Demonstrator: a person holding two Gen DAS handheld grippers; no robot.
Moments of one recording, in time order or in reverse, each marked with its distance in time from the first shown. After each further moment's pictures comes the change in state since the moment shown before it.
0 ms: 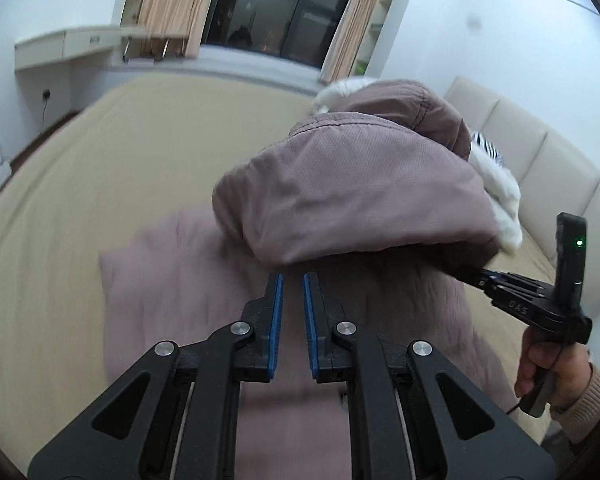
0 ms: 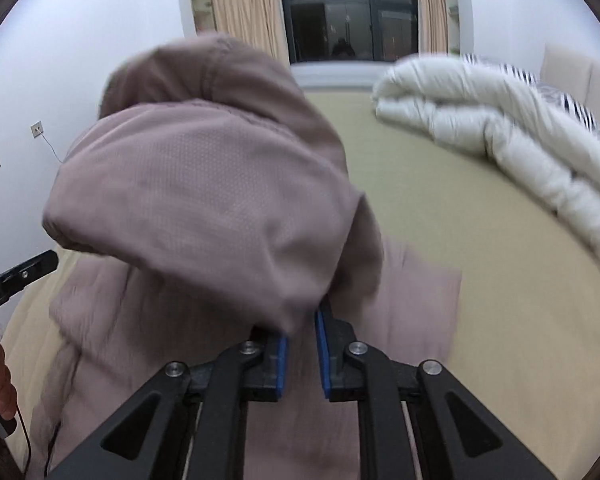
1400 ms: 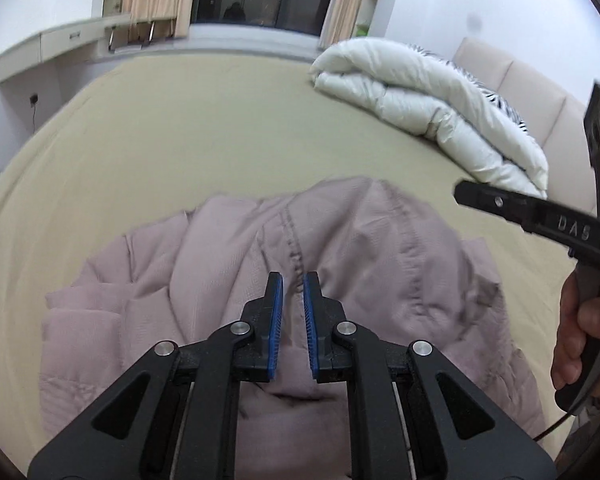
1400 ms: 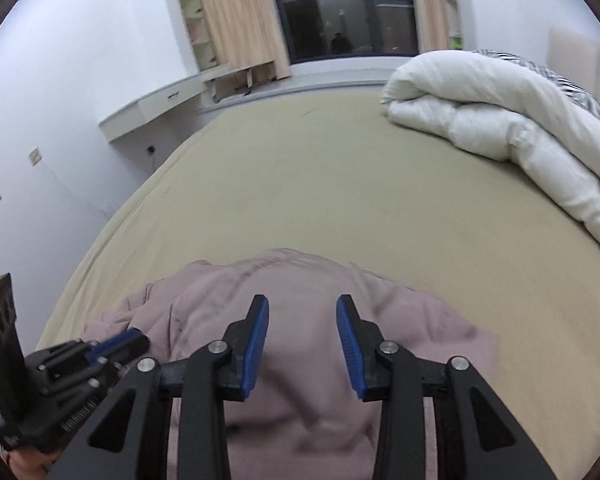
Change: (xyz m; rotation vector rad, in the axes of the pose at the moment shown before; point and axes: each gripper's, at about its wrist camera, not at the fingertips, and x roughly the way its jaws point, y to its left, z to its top) left arm 0.069 -0.007 0.039 0.068 0.110 0.027; right arm 0.065 0.007 0.114 0.038 0.004 0.069
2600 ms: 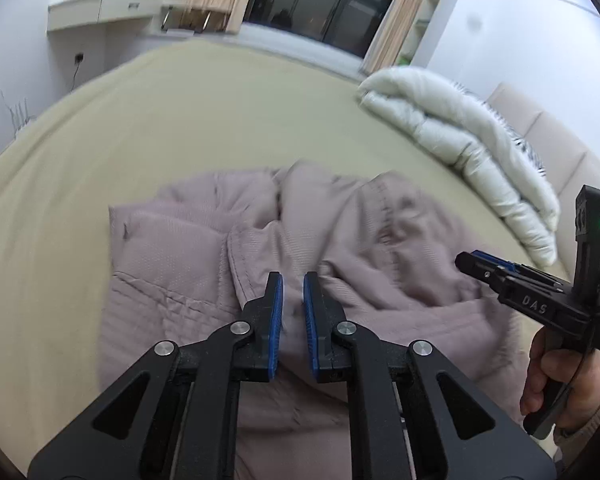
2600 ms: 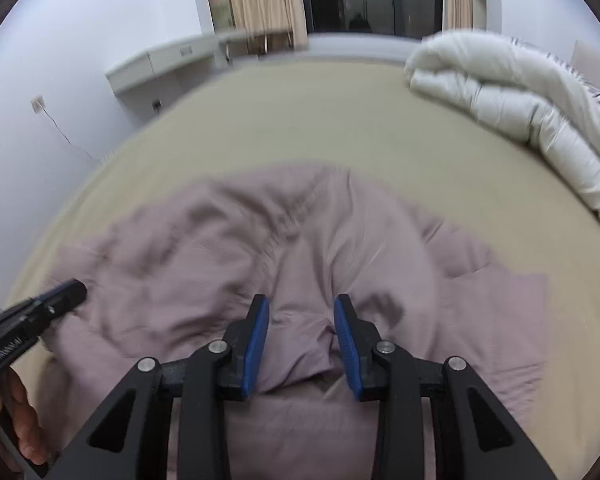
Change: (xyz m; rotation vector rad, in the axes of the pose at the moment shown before) left arm -0.040 0.071 -0.062 -0.153 -0.118 0.027; right arm 0.011 0.025 -0.066 -0.087 0.026 -0.031
